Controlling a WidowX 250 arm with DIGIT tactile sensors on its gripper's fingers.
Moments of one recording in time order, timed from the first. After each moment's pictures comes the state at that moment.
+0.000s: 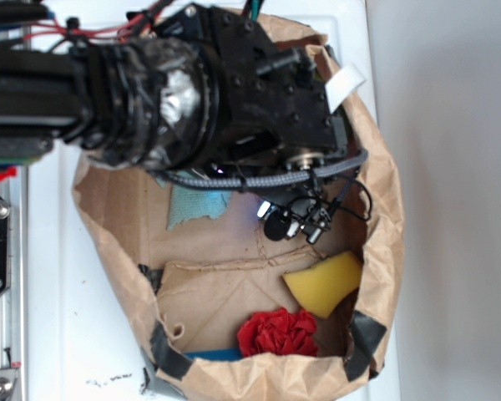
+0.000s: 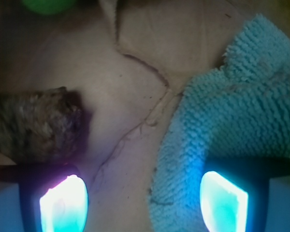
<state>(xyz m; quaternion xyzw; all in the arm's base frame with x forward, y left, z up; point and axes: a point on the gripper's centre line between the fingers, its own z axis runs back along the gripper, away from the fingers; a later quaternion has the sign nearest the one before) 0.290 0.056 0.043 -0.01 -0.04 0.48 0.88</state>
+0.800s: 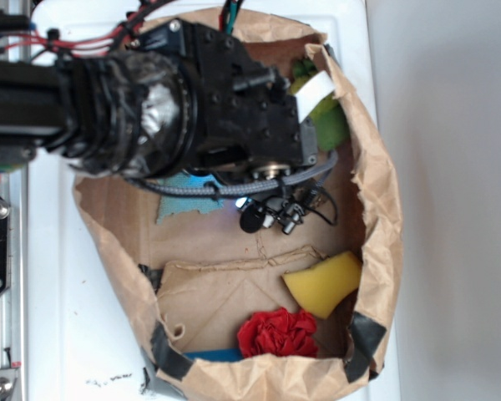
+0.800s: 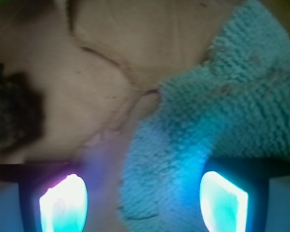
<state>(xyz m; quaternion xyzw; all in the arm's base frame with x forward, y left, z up) 0.273 0.061 0.028 0.03 -0.04 0.47 0.88</state>
